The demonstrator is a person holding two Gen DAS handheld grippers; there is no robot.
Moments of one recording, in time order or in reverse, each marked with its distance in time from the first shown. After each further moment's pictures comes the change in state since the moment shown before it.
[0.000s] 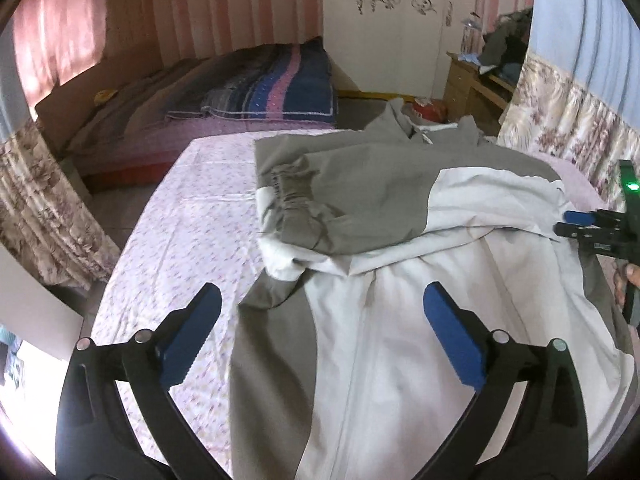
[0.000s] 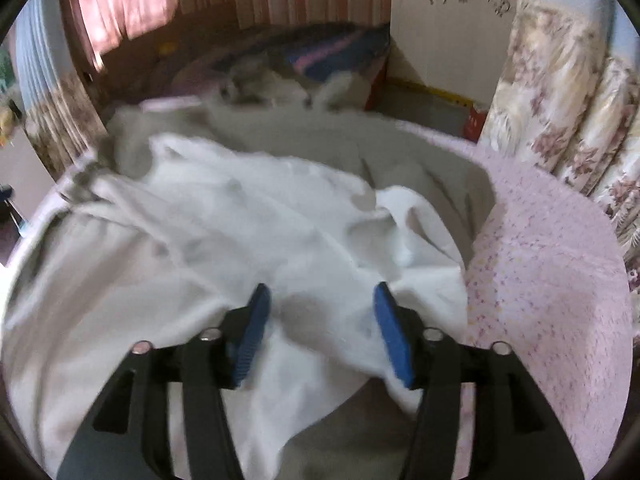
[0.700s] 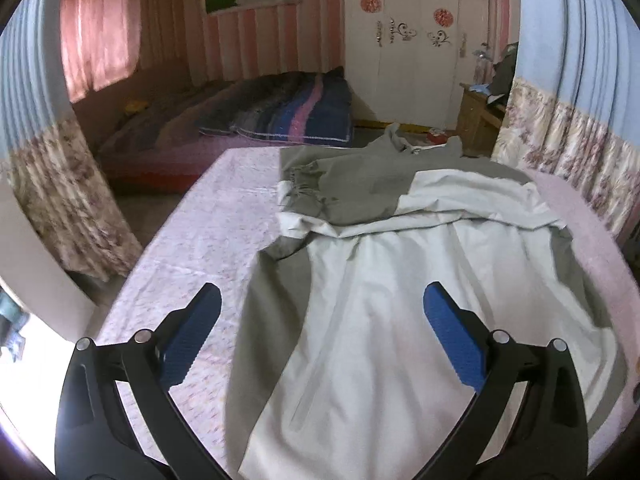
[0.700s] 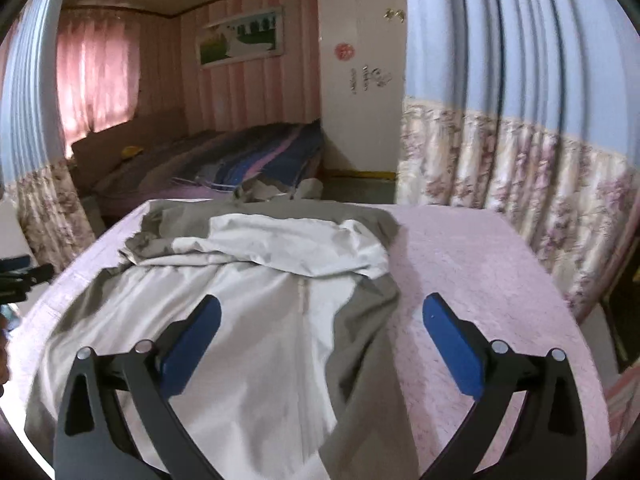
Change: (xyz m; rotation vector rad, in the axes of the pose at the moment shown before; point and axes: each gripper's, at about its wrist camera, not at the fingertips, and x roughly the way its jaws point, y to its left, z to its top) left arm -0.093 -0.024 -0.065 -0.037 -0.114 0.092; right arm -0.183 0.069 -0.104 0.149 -0.372 -0.265
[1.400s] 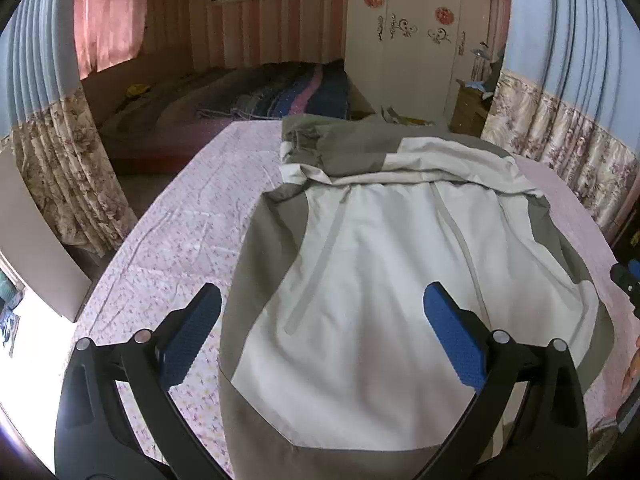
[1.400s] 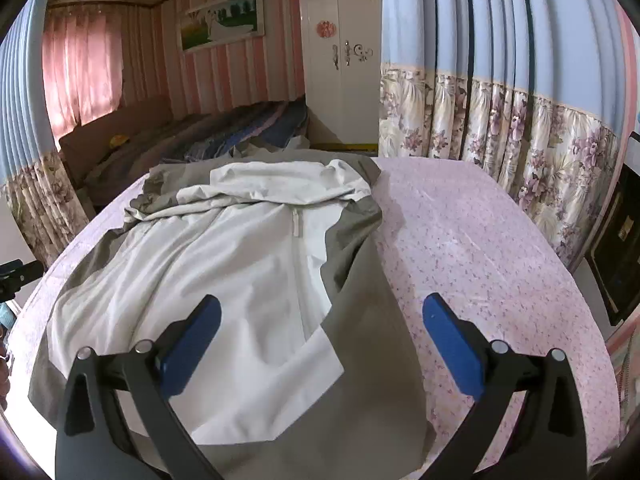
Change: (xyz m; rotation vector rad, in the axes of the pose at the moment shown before) left arm -0.040 0.007 -0.058 -0.047 0.044 -0.070; right arm -0.045 -0.002 -0.064 0.054 0.109 0.004
